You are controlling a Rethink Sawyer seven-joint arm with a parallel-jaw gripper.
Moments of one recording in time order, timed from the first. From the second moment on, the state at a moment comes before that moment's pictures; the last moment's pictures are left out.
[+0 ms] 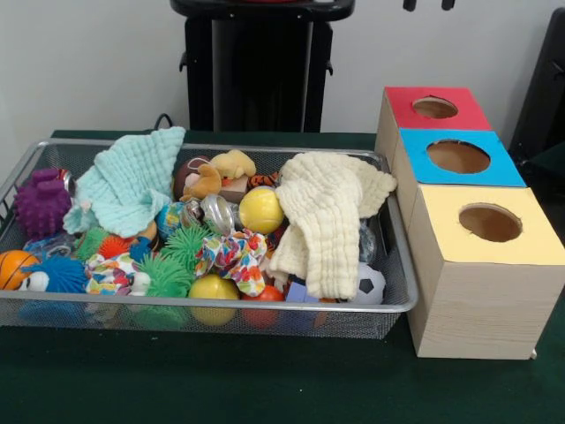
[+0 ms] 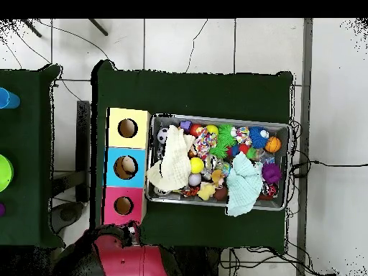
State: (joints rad) arm 0.10 -1.20 -0.03 2.18 0.00 0.57 1.57
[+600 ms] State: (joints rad) arm 0.12 -1.20 -0.05 2.17 0.00 0.57 1.57
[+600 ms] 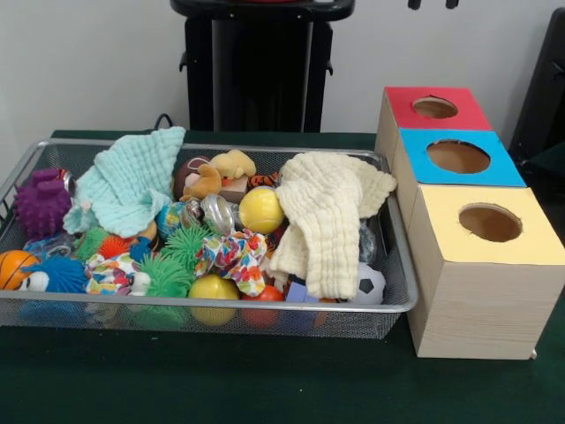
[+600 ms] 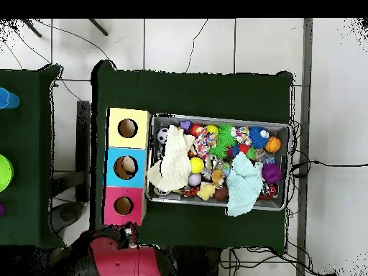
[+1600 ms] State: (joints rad) arm 0.16 -1.16 -0.07 2.14 0.00 0.57 1.57
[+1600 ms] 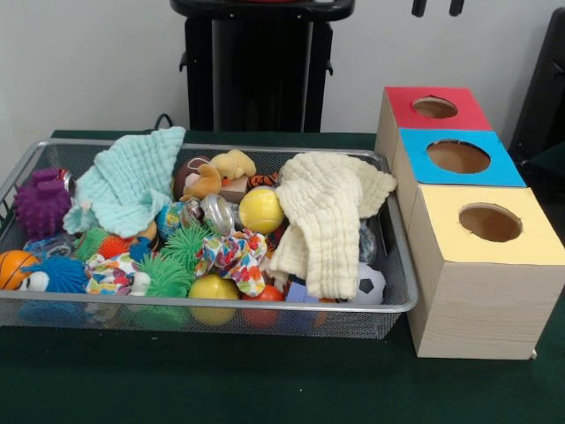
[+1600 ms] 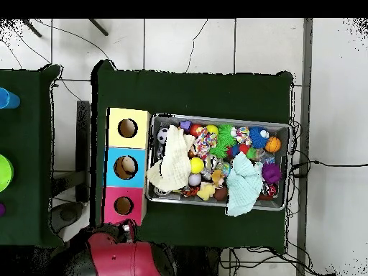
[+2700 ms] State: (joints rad) arm 0.20 -1.13 -0.09 2.13 0.01 0.57 1.57
